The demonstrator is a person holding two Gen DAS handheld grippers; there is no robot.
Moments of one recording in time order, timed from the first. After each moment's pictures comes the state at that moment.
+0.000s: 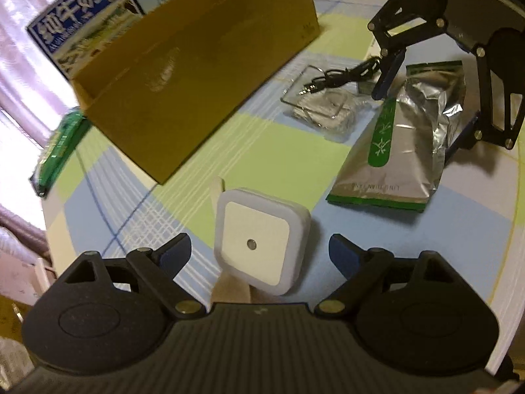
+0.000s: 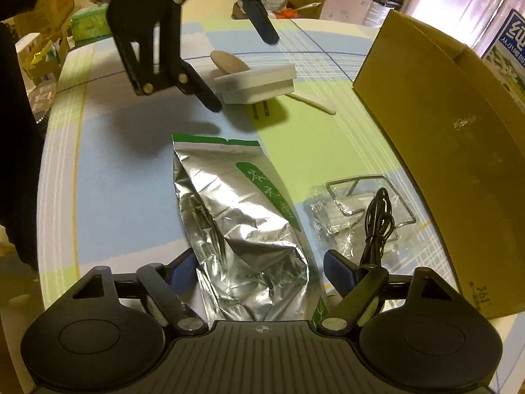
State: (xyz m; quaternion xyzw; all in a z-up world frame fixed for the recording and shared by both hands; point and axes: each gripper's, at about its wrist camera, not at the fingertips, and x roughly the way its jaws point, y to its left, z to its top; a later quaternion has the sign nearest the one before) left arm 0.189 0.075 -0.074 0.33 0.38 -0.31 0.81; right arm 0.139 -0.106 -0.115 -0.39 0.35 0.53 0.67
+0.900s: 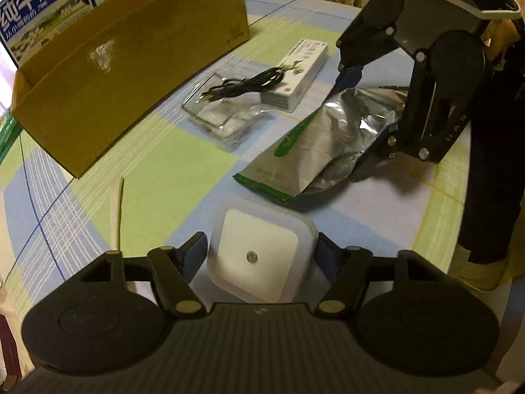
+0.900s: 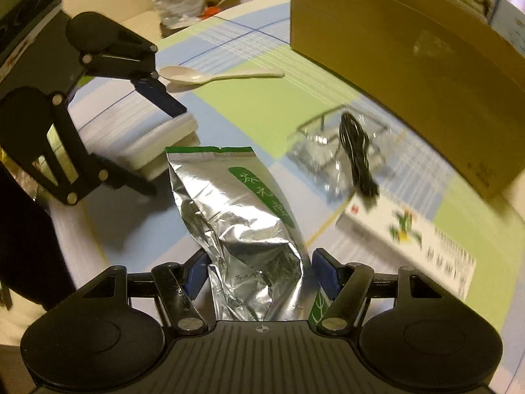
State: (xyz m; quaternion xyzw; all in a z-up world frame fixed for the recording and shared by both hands) left arm 0.135 0.032 -0.071 0.27 0.42 -0.36 0.79; right arm 0.132 -0.136 -0.102 -0.24 0.46 0.44 0.73
